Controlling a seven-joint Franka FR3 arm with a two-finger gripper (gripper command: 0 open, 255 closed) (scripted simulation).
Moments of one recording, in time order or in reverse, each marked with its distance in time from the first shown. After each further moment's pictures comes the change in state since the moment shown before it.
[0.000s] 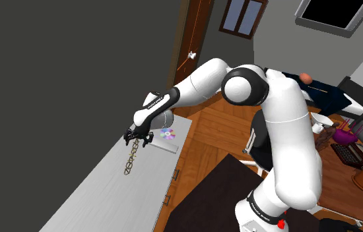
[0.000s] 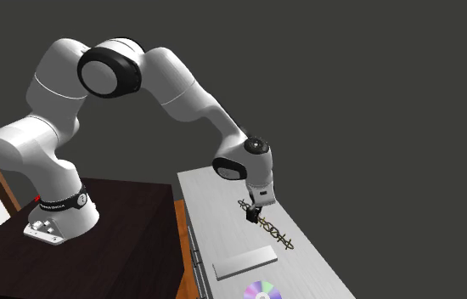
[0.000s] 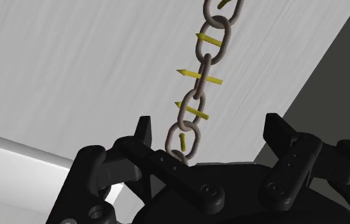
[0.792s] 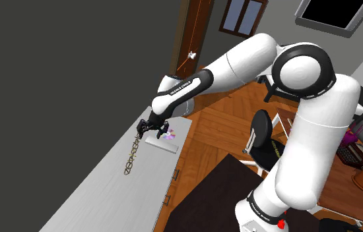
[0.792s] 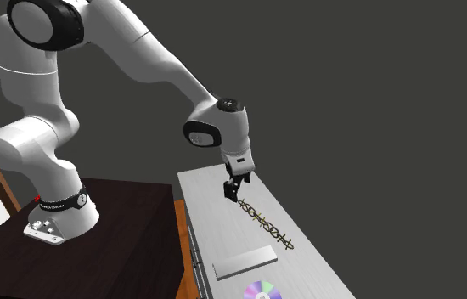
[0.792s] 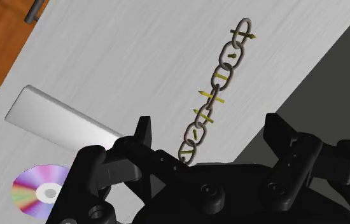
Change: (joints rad) arm -0.005 -0.422 -0.014 -0.337 -0.059 -0.100 -0.041
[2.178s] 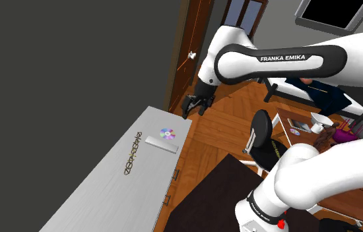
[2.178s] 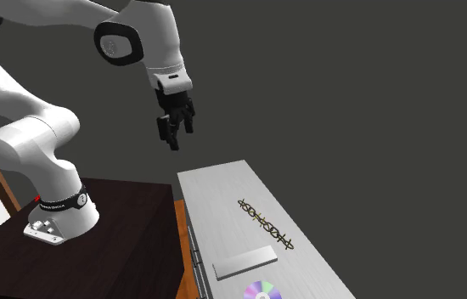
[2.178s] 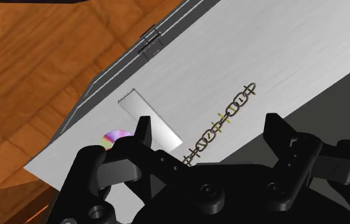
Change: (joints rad) arm -0.037 -0.833 -0.060 -0.281 -0.173 -0.575 -0.132
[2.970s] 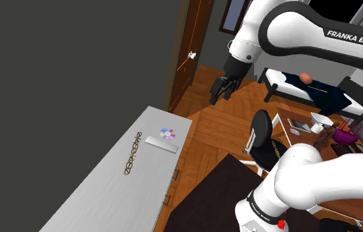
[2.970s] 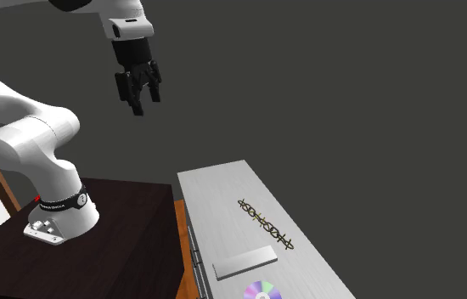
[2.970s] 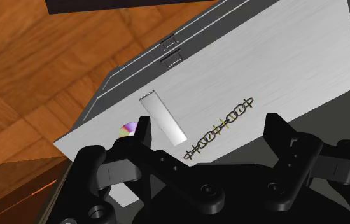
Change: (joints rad) arm -0.001 -0.248 -0.046 0.103 -0.084 -0.351 -0.100
